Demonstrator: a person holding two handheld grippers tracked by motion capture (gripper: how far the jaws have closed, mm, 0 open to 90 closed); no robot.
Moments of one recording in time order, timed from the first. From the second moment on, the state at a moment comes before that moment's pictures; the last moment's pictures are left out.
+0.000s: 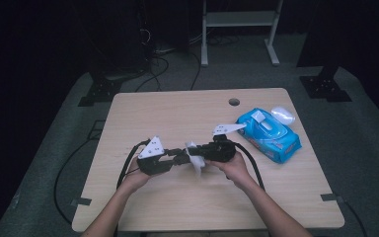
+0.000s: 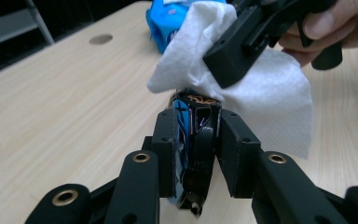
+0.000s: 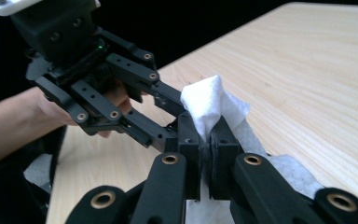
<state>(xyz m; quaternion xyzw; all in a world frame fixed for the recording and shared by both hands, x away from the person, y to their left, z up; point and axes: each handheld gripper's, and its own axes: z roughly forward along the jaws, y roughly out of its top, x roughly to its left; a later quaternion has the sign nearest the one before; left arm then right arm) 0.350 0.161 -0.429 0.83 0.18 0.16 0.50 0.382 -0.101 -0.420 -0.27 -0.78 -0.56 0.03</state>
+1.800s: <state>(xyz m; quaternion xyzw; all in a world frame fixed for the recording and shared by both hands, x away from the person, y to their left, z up) 0.389 0.125 -0.450 0.89 0.16 0.12 0.42 0.400 -0.141 -0.427 -0.29 -0.83 -0.47 -0.07</state>
